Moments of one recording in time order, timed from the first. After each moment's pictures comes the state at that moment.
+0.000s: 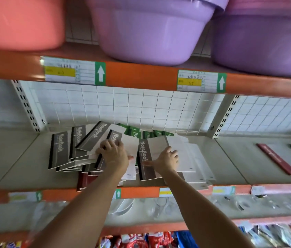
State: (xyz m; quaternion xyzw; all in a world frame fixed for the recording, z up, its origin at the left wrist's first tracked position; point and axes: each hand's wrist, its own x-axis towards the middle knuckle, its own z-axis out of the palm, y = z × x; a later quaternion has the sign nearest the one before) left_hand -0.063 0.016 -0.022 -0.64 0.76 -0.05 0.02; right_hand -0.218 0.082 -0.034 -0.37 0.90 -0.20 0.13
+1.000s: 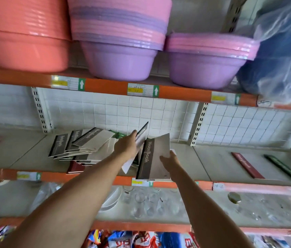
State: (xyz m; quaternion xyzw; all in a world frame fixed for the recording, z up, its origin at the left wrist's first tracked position) left_hand -0.131 0.144 0.076 -0.55 0.81 0.08 -0.18; right_hand -0.302 0.216 0.022 -0.37 0.76 -0.45 0.27
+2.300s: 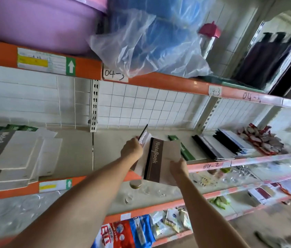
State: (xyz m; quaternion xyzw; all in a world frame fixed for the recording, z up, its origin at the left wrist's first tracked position) left_hand -0.625 0.291 0.029 -0.51 0.77 0.35 -0.17; right_hand -0.745 0.432 0.006 -0.17 0.89 -0.40 0.14
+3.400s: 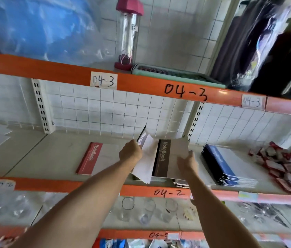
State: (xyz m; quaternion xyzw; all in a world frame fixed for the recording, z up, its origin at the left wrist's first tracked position) left_hand -0.954 0.361 0.030 -0.63 0.71 0.23 -0.19; right_hand -1.130 0.465 0.020 -0.31 0.84 -0.42 0.17
